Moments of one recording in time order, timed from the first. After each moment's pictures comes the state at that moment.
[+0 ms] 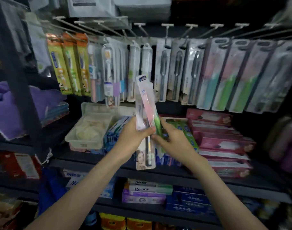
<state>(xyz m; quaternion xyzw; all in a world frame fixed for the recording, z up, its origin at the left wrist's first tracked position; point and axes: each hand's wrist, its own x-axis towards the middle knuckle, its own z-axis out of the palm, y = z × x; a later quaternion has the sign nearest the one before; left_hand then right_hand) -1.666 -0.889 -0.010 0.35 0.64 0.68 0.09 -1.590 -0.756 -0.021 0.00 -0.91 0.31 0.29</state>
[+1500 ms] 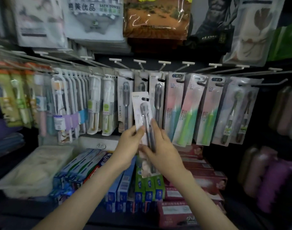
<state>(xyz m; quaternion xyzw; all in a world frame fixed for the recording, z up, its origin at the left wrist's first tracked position) -1.674 -0.743 0.040 0.31 0.60 0.73 0.09 -1.591 -0.658 0.027 -0.06 -0.91 0.19 0.37</state>
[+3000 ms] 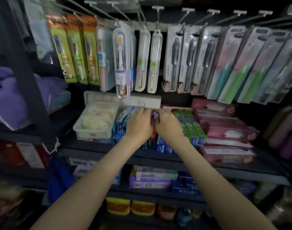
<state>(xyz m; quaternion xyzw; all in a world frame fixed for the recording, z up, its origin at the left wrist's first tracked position) -1.719 -0.884 -0.037 0.39 0.87 0.27 -0.15 -1.653 -0.798 -0.021 -0.19 -0.94 0.13 0.24</state>
